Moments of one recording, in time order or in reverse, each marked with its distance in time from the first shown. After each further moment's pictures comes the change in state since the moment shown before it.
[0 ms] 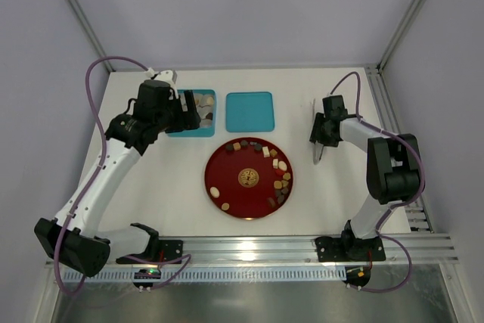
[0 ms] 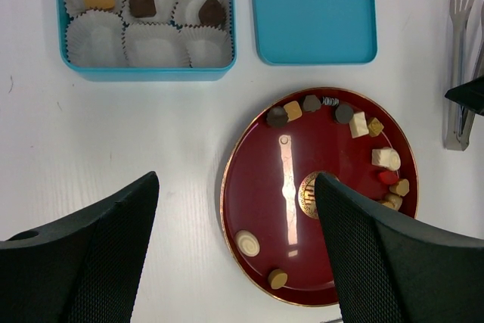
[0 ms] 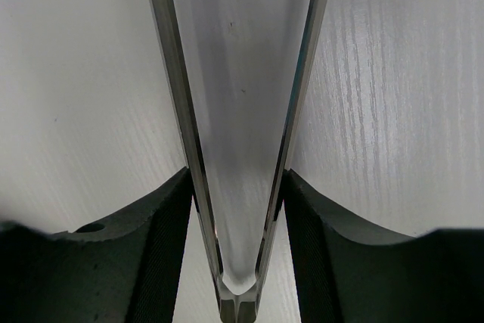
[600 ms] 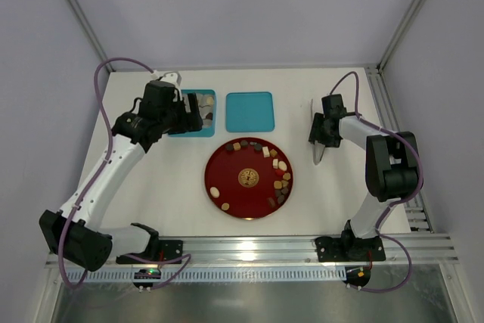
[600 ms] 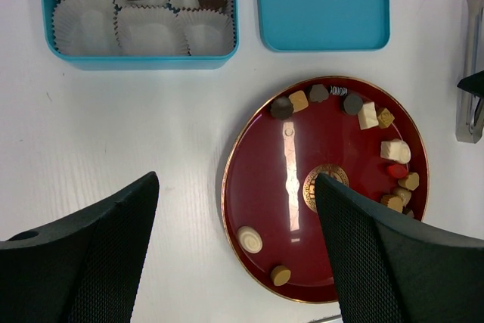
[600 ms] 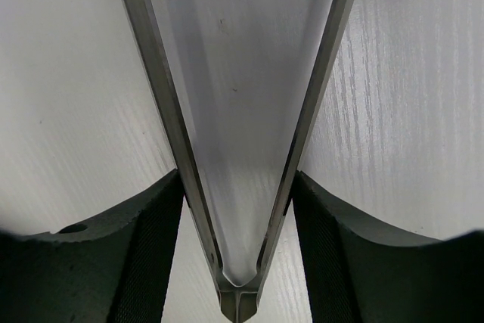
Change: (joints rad) left arm 0.000 0.036 -0.021 0.007 0.016 0.000; right arm 0.000 0.026 0.031 -0.044 0.012 -0.003
